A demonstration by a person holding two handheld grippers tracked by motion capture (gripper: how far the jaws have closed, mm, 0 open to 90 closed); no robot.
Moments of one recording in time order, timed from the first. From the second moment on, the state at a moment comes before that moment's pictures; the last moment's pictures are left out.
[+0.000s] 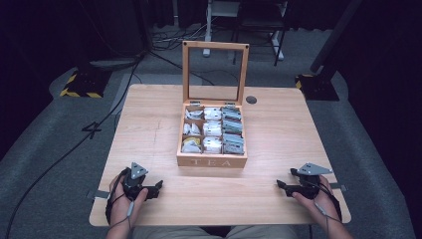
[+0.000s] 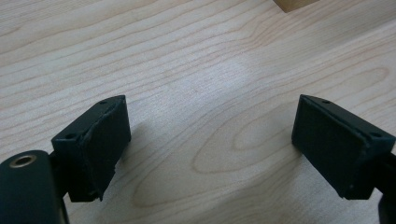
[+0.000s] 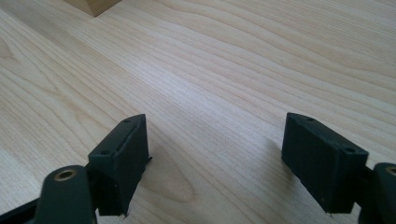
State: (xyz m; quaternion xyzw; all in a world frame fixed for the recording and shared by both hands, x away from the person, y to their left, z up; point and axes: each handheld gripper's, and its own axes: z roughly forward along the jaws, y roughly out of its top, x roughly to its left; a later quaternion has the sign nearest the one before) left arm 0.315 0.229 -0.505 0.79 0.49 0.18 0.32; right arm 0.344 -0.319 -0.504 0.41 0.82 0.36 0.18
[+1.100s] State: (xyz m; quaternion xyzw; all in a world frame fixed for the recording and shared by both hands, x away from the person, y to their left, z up) left arm 0.317 0.229 -0.505 0.79 0.49 0.18 0.32; right arm 0.341 -0.322 -0.491 0.40 0.82 0.39 0.16
